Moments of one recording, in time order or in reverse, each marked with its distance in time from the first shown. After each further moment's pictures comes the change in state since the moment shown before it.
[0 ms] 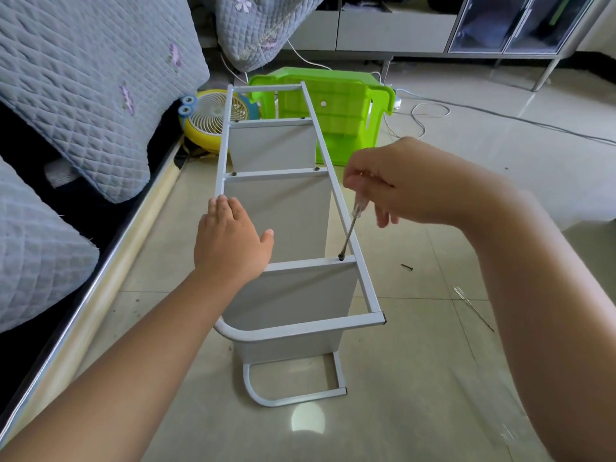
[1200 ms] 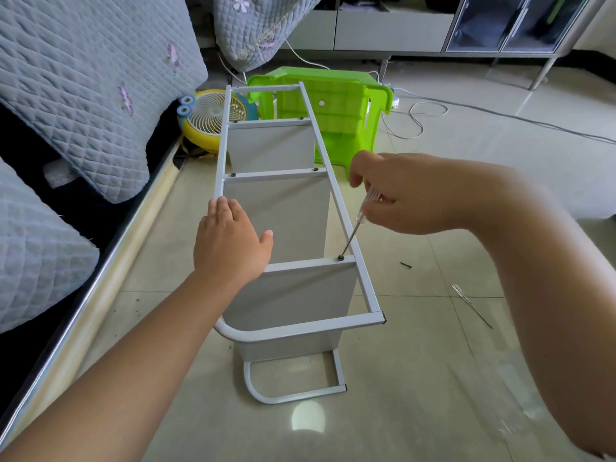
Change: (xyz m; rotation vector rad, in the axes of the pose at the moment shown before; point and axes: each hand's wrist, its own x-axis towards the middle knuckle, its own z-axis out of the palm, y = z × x) left_hand -0.002 -0.003 0.002 -0.008 -0.012 0.004; right_hand -0.009 -0.002 -0.002 -0.224 -0.118 0.025
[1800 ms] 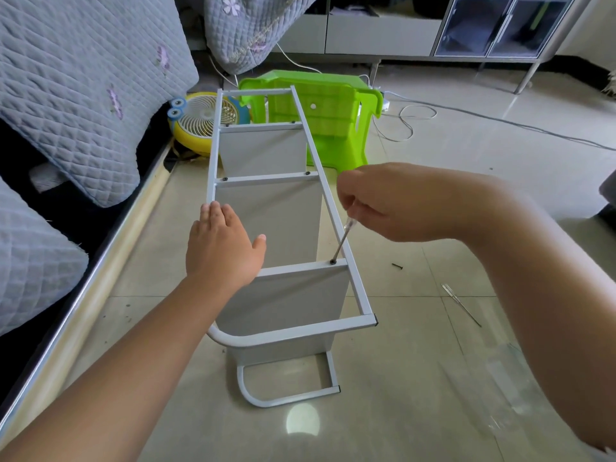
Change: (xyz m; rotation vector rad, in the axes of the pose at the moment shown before) left_hand -0.001 0.001 0.000 0.007 -0.003 -0.001; right_hand -0.004 -0.002 -0.002 -0.096 -0.023 -0.136
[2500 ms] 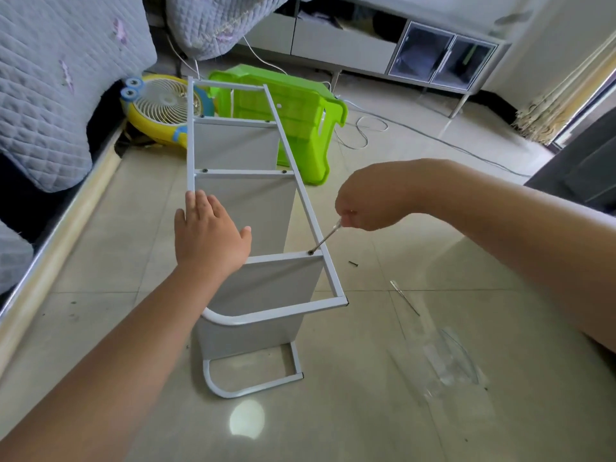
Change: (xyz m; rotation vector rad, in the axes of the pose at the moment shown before) left_hand 0.008 -0.002 0.002 -0.081 0.014 0.052; right_hand 0.021 -0.013 -0.023 -0.416 -0.428 0.138
